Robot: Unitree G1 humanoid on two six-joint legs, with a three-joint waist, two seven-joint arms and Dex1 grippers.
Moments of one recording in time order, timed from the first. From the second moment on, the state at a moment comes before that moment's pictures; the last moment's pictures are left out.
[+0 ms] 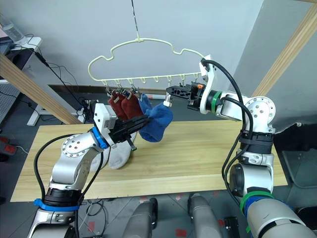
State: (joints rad) left arm -0.39 0.48 0.01 -0.07 -0.31 0.10 -0.86; right arm -1.00 -0.22 -0.31 0.11 0.91 1.35 0.32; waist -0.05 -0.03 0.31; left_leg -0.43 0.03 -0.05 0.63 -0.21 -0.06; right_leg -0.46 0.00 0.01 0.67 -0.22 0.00
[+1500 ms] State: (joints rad) left arm -0.42 0.46 0.01 -0.05 -0.31 0.10 -0.85; right arm -0.98 -0.23 -0.26 0.09 0.92 1.34 0.33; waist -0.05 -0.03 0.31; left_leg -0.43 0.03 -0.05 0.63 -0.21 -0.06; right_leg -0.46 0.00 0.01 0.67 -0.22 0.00
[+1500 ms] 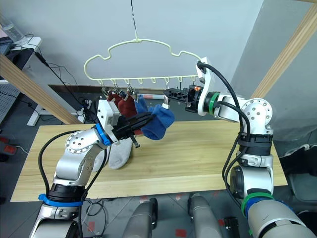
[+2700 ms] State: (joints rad) left arm -0.40 0.63 0.15 -0.32 -0.58 0.55 -0.79; right arm -0.65 -0.25 0.05 -0.42 0.42 0.91 0.05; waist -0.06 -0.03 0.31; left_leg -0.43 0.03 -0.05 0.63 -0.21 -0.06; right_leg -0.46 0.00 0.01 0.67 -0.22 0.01
